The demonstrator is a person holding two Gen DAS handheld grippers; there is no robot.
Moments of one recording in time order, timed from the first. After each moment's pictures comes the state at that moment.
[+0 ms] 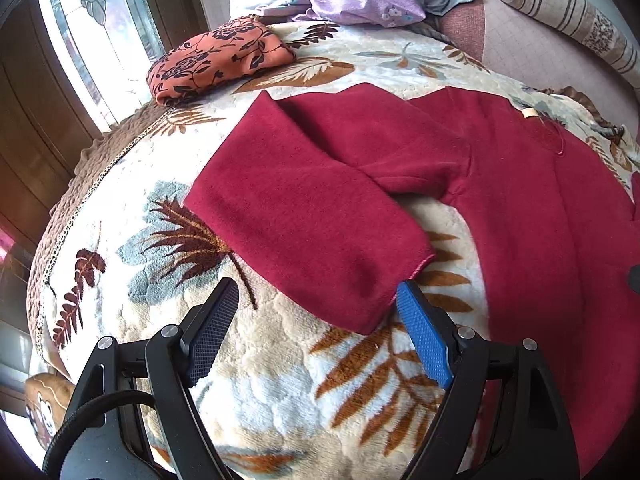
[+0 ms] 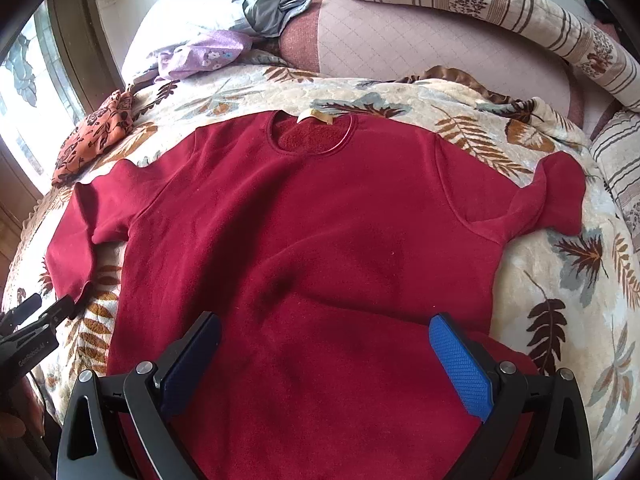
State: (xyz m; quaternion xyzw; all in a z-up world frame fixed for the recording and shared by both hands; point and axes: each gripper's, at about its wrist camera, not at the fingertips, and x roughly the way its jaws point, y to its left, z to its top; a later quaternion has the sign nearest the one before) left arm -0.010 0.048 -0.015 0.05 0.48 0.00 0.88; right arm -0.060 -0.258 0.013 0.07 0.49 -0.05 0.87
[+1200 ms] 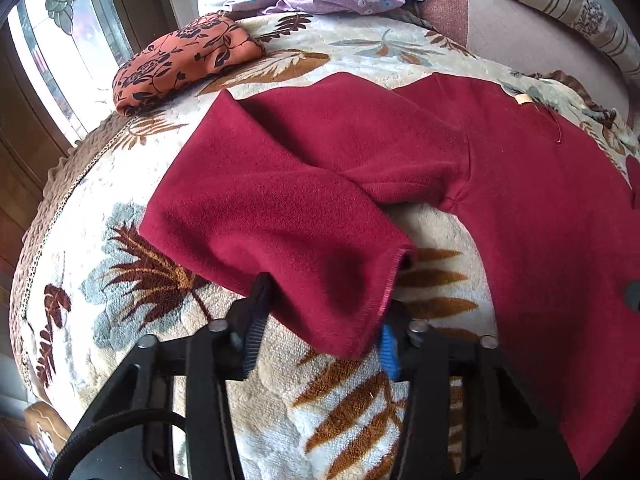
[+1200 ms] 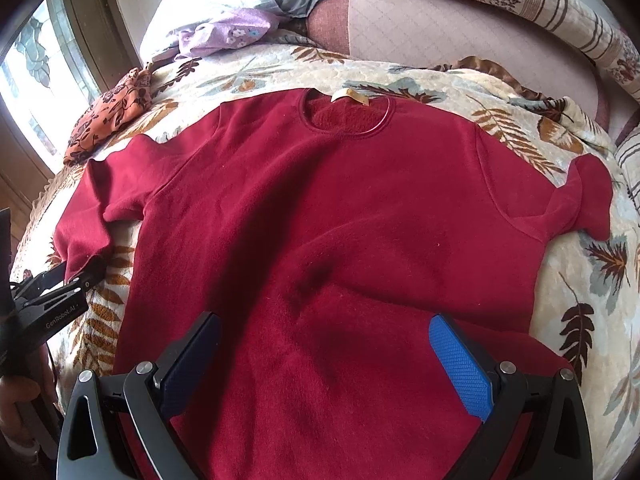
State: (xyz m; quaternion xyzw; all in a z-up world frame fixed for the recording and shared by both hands) left arm 0.021 0.041 -0.029 0.07 0.49 -0.04 0.87; right arm -0.049 -0.242 -0.002 0.07 0.51 -0.01 0.86
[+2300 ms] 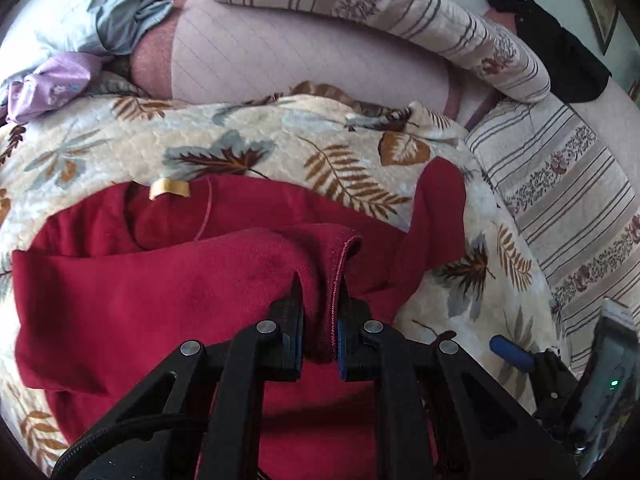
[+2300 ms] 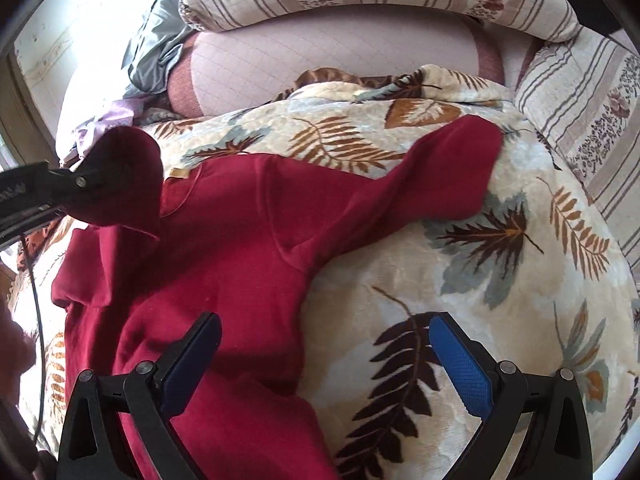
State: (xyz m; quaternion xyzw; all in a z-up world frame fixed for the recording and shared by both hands) left arm 0.046 -0.279 0.048 0.03 0.48 -0.34 0.81; right arm -0.089 -0.414 0.023 0.14 0.46 -0.14 0.86
